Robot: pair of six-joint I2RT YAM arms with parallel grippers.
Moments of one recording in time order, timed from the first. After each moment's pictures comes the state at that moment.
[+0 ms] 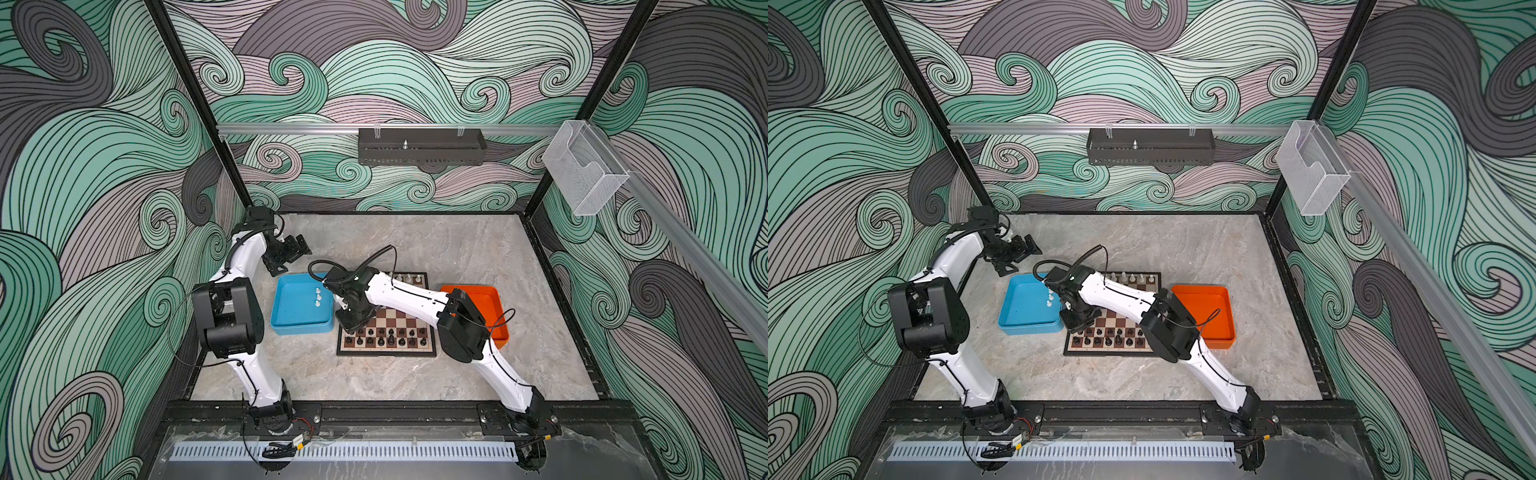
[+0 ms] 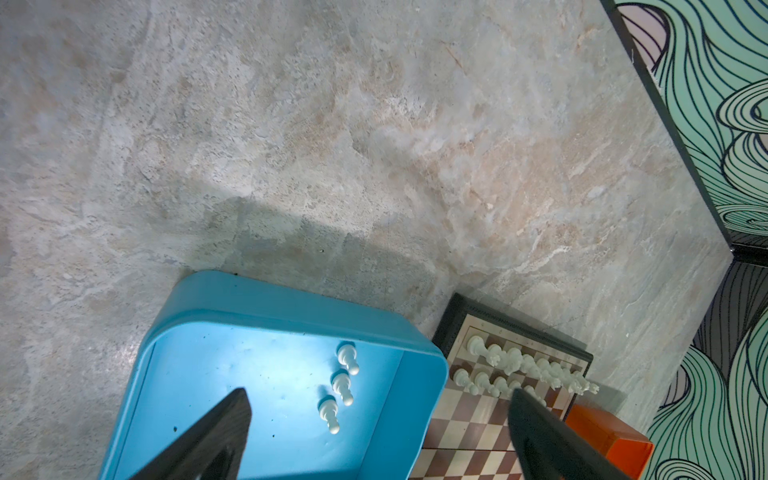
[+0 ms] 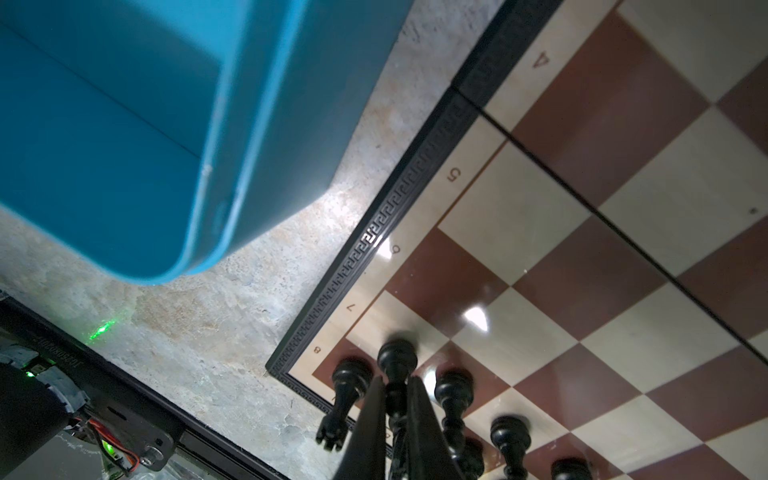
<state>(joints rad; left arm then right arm) 0.17 1.81 1.52 -0.93 0.33 -0.41 1.04 2.39 2.13 -1.17 -0.18 0.40</state>
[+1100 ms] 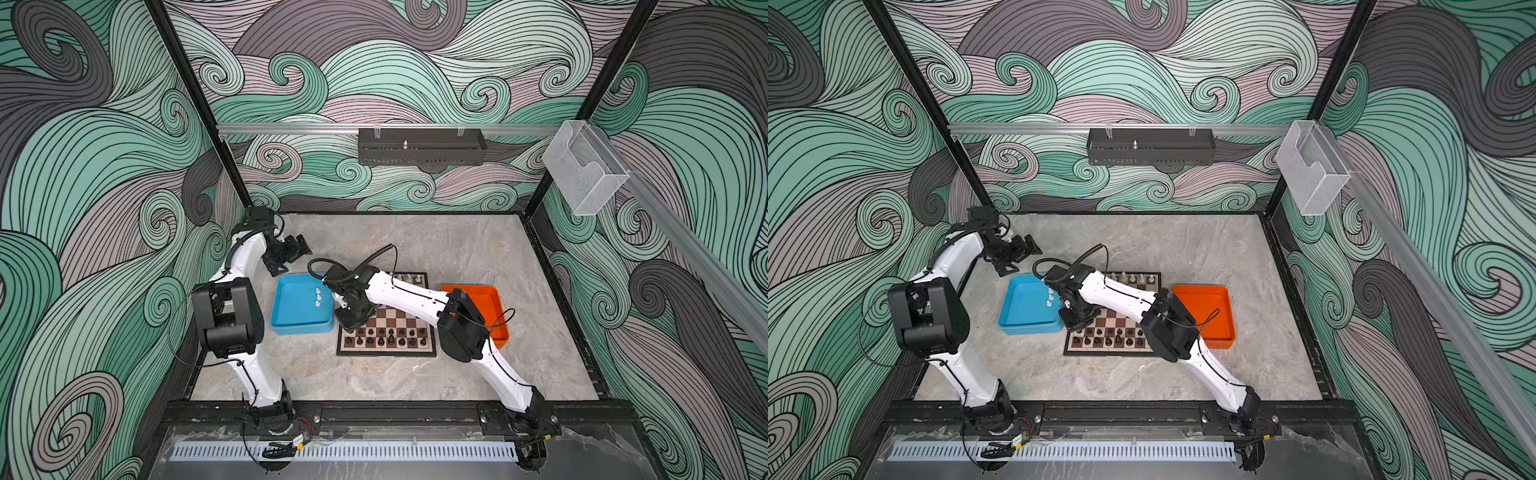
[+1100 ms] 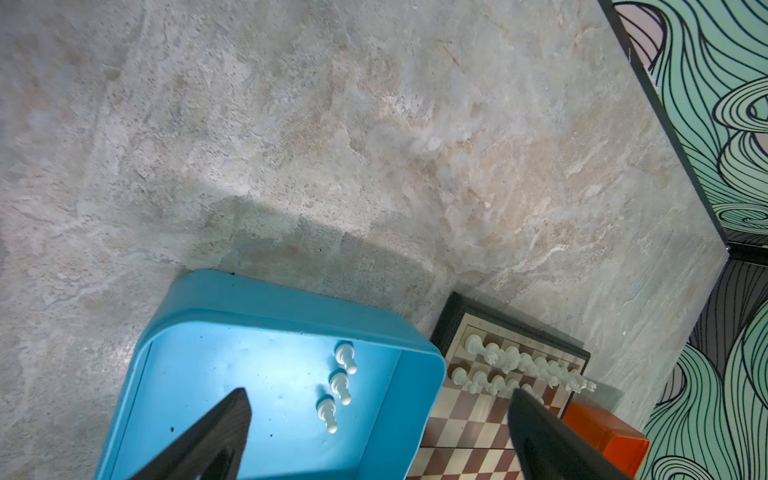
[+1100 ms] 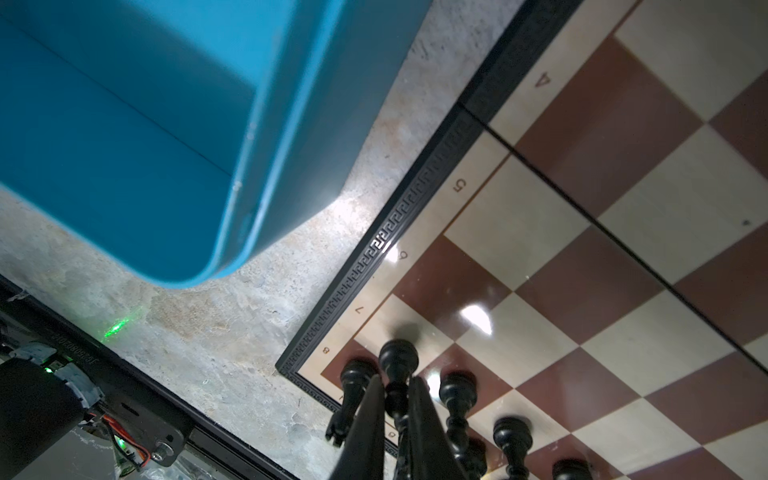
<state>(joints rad) 0.17 1.81 1.52 -0.93 0.34 -0.41 1.04 2.39 2.15 -1.18 -0.19 0.40</state>
